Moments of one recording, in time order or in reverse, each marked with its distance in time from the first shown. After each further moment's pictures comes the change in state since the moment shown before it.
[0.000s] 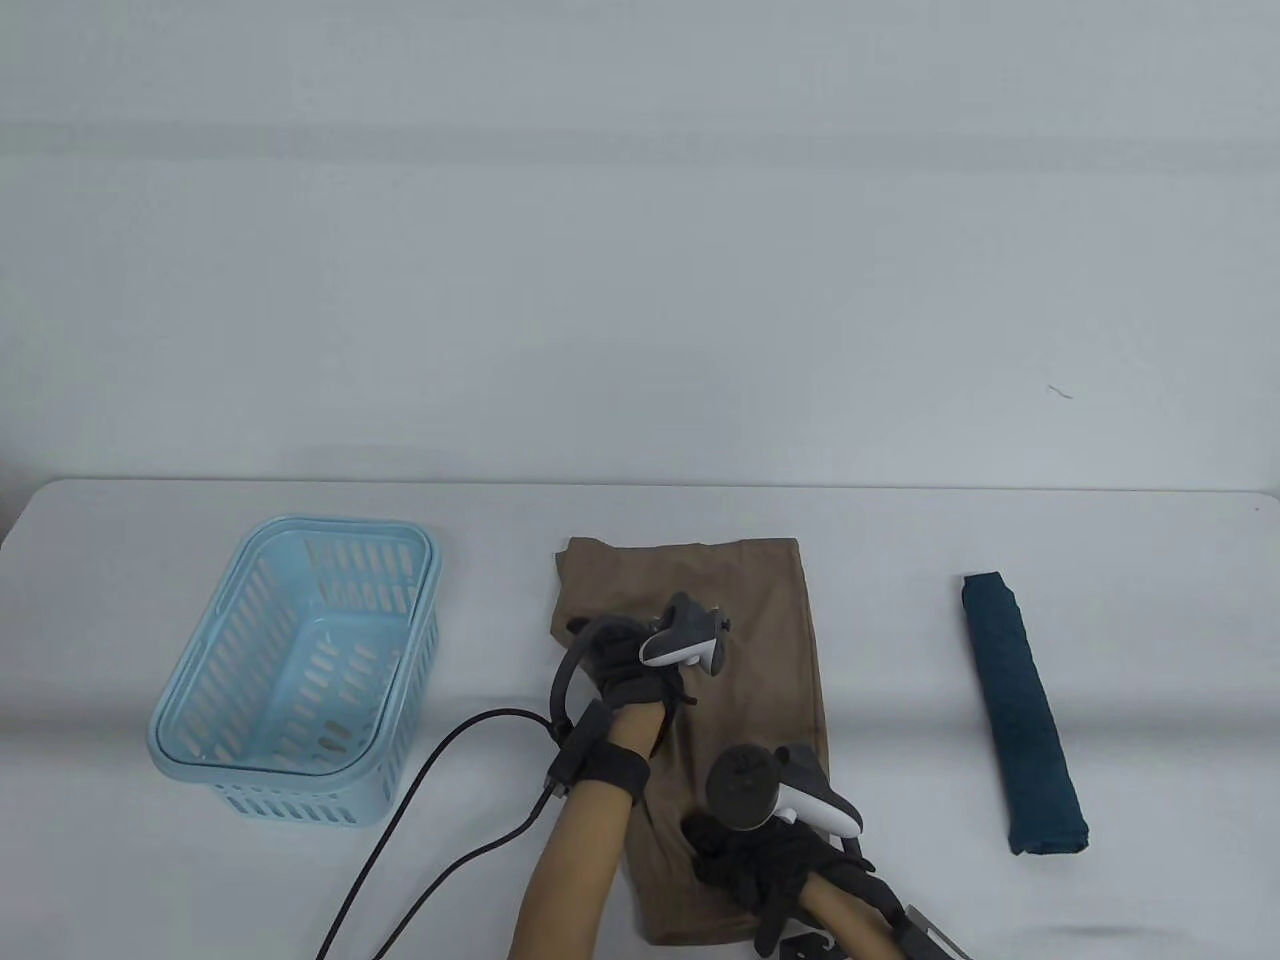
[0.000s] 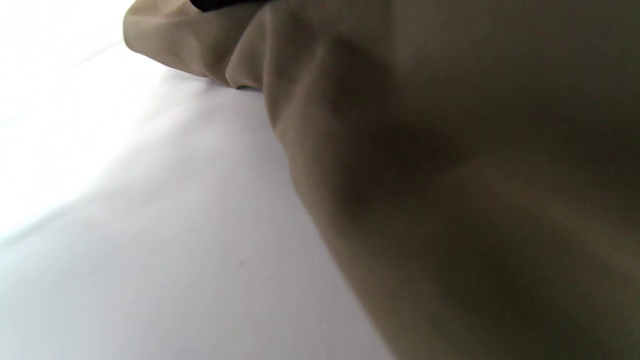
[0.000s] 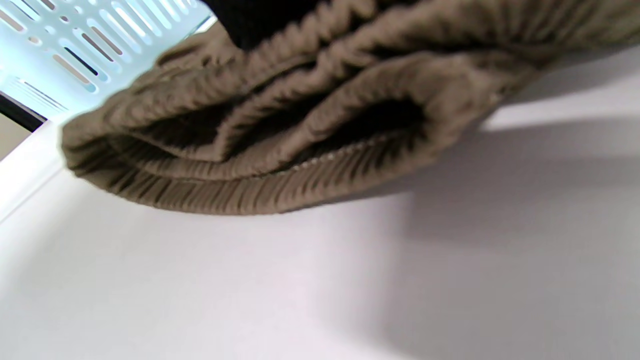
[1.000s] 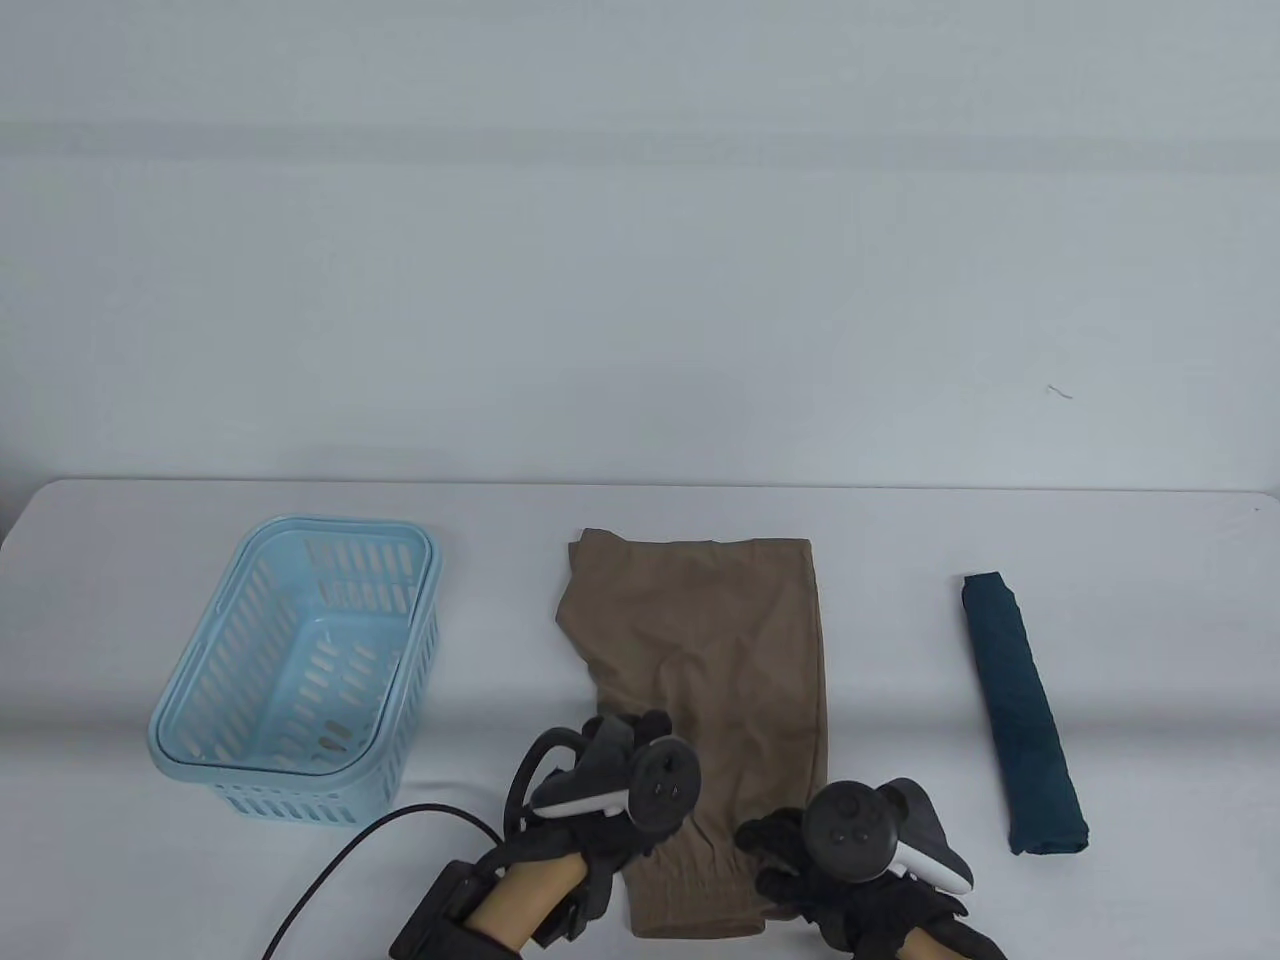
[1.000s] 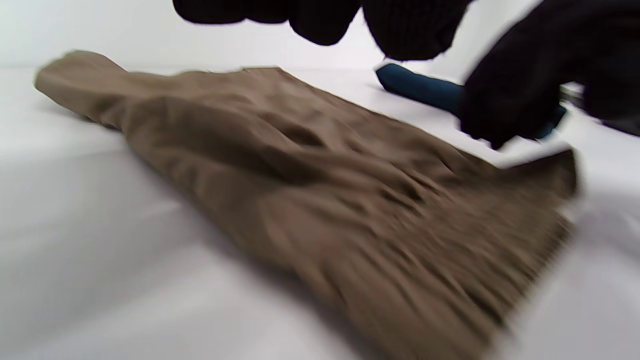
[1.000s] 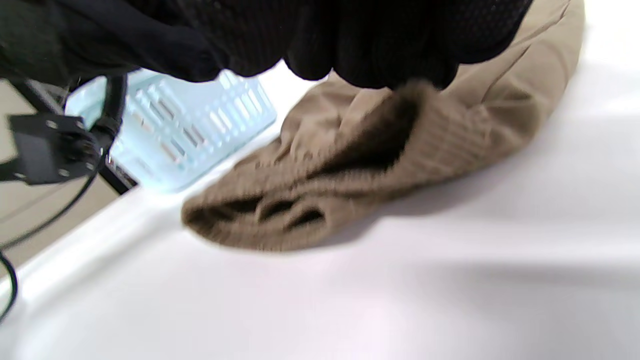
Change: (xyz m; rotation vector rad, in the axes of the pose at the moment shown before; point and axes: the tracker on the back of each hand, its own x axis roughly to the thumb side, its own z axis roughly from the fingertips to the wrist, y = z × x) left_hand -0.017 -0.048 0.195 0.351 -0.601 0.228; right_hand -0.016 -0.009 0.083 -0.246 -0.179 0.081
